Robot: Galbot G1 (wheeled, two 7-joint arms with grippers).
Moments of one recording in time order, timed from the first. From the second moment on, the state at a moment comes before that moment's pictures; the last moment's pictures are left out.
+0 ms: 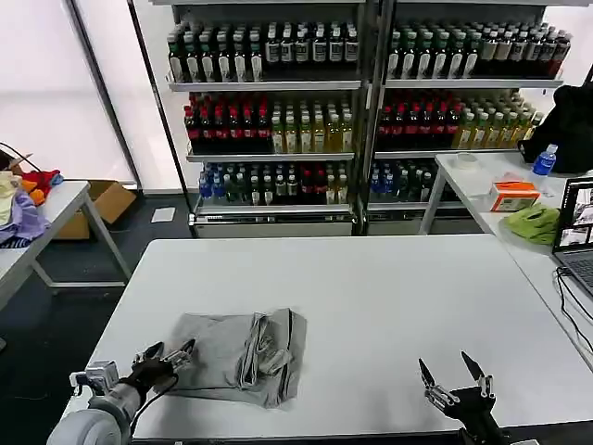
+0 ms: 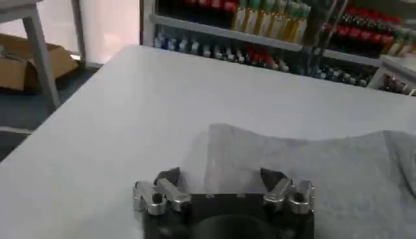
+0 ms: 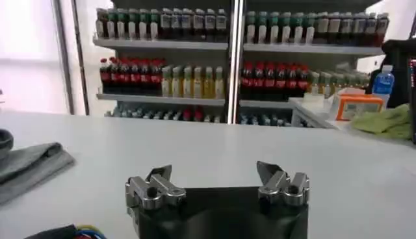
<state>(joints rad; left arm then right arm) 1.44 -1.12 -0.64 -1.93 -0.68 0.57 -0.03 -1.79 1.33 0.77 2.16 0.27 -0.09 -0.18</state>
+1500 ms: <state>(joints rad) 1.48 -0.96 -1.08 -1.95 -0.92 0.57 -0.07 -1.77 1.34 0.74 2.13 0.27 -0.08 -0.17</state>
